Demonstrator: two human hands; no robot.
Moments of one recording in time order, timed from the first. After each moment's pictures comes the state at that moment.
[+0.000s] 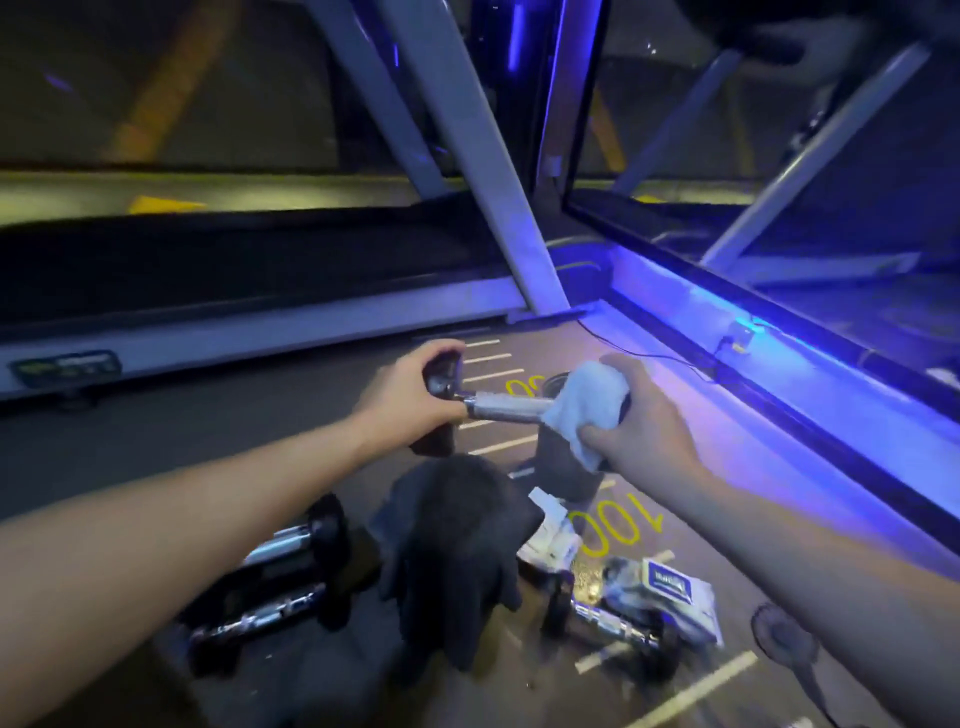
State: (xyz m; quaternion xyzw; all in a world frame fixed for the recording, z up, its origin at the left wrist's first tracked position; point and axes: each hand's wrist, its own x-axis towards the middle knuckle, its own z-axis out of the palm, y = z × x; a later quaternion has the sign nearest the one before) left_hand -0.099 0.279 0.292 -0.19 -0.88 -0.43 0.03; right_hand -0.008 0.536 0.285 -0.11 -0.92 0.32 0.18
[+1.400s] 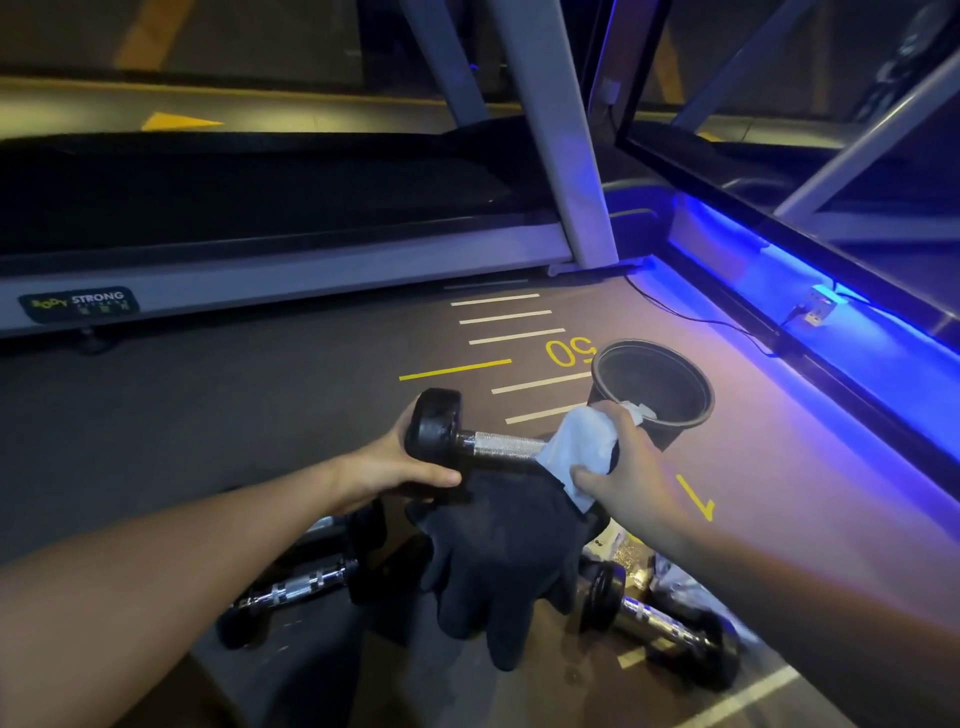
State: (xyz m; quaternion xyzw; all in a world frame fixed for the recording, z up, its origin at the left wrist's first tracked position) left_hand -0.157 0.200 0.149 -0.11 -0.70 -0.64 -0.31; right_hand -0.071 0.484 0.189 -0.12 -0.94 0.33 0.02
